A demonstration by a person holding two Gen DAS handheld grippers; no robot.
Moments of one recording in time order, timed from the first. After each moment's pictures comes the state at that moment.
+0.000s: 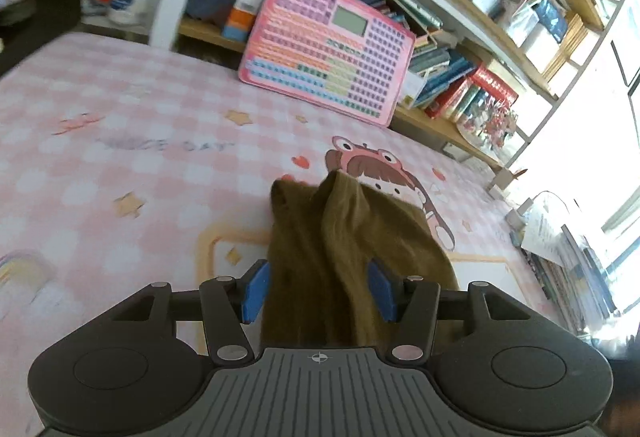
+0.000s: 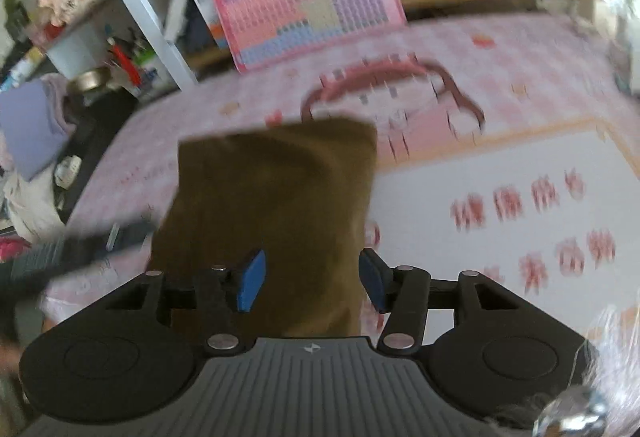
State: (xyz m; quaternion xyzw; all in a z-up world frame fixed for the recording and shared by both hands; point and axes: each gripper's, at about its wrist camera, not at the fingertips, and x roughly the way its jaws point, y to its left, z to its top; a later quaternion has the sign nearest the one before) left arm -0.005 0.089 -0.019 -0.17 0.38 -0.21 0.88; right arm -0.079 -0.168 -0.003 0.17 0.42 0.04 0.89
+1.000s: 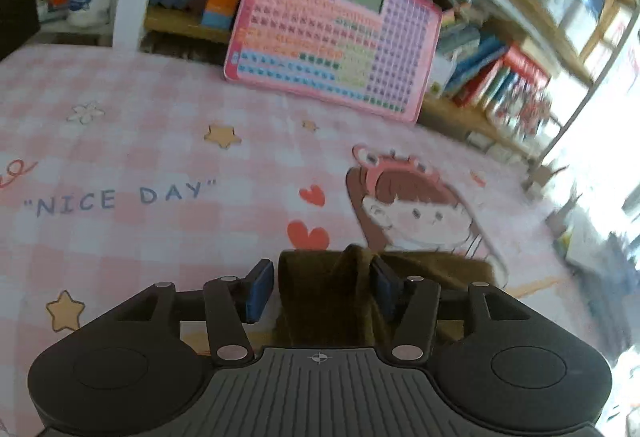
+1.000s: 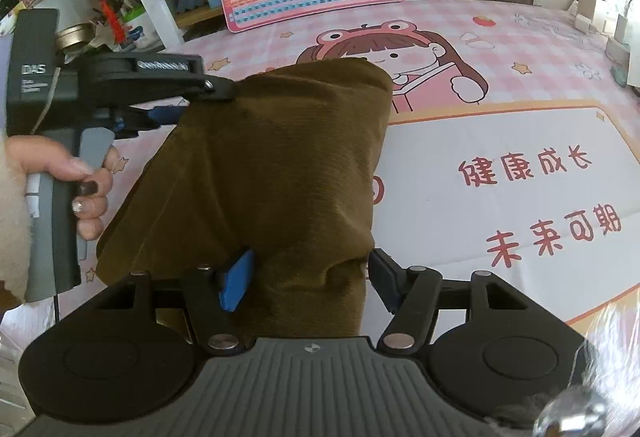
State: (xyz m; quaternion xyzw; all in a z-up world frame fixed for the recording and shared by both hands) left arm 0.087 0.059 -0.039 -0.14 0.39 -0.21 0.89; right arm -0.079 -0.142 -0.028 0.12 0.44 0.02 0.89
